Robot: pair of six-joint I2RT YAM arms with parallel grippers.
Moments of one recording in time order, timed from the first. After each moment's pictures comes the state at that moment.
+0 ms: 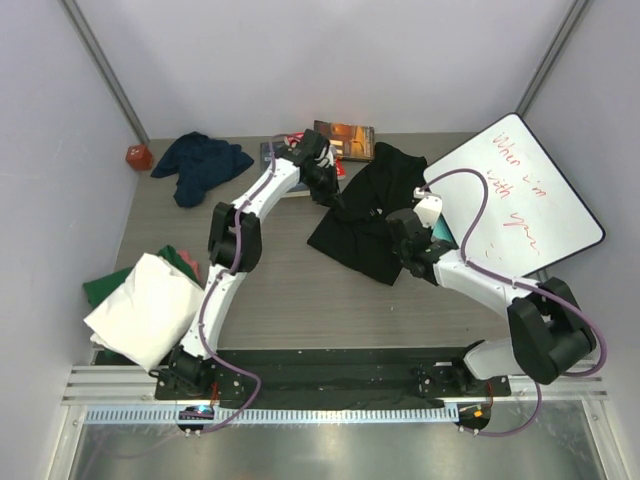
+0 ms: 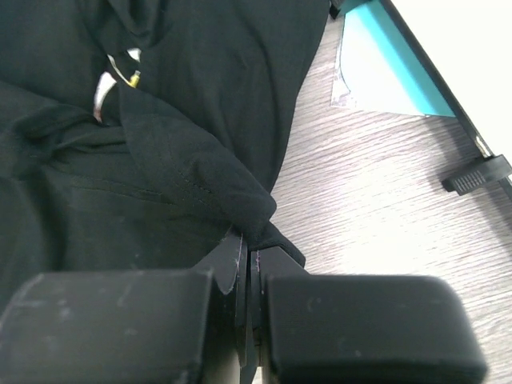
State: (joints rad) left arm -0.47 2.57 2.42 -0.90 0.48 -0.55; right arm 0.53 1.36 0.75 -0.17 0.61 0.62
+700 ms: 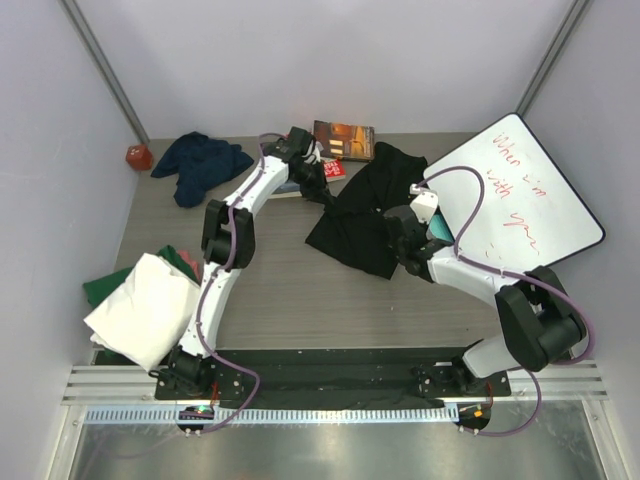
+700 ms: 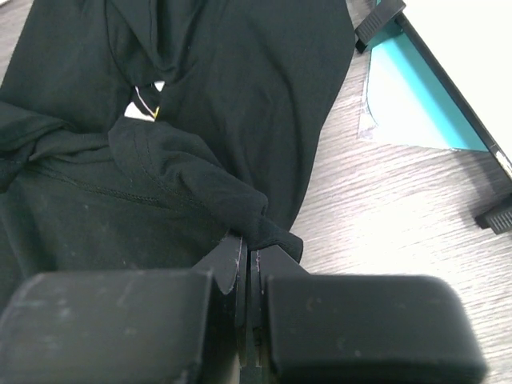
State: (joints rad) left arm -0.41 2.58 2.39 -0.87 0.47 -0.55; right arm 0.52 1.45 0.75 -0.01 0.62 0.58
